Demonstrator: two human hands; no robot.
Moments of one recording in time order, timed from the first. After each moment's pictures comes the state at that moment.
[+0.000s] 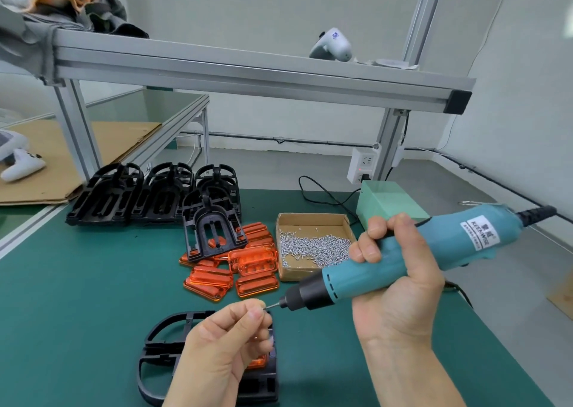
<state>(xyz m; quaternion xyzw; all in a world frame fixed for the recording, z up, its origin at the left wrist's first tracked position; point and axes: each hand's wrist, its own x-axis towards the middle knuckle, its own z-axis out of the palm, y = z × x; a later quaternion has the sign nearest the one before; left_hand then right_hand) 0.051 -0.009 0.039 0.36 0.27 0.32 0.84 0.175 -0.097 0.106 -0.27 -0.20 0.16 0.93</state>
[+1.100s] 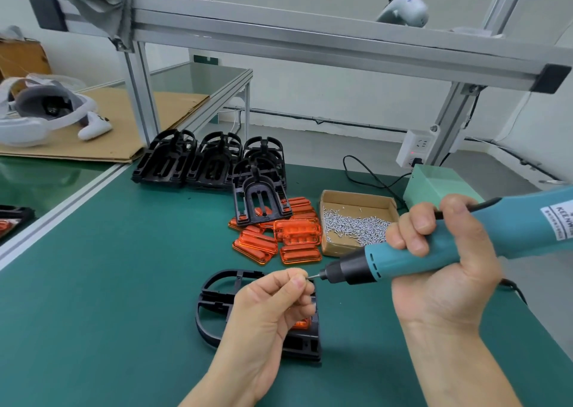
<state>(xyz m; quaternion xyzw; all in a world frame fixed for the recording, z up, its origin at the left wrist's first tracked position) 0.039 -0.011 0.032 0.37 0.23 0.33 0.84 0.164 -0.087 0.101 -0.28 -0.28 0.17 0.90</state>
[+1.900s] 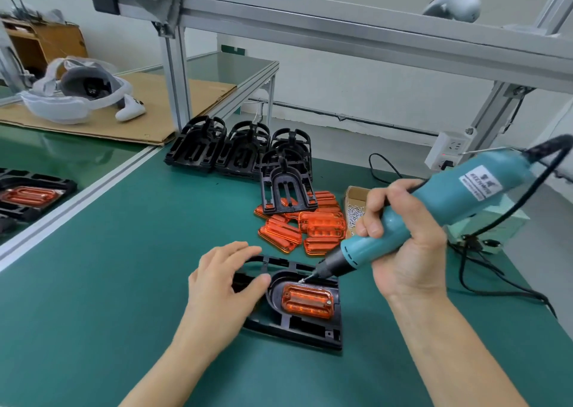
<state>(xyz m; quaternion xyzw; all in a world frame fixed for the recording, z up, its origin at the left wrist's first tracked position) -0.022 0.039 0.002 0.78 0.41 0.32 0.34 0.153 -0.045 0.091 -0.33 -0.33 0.30 0.83</state>
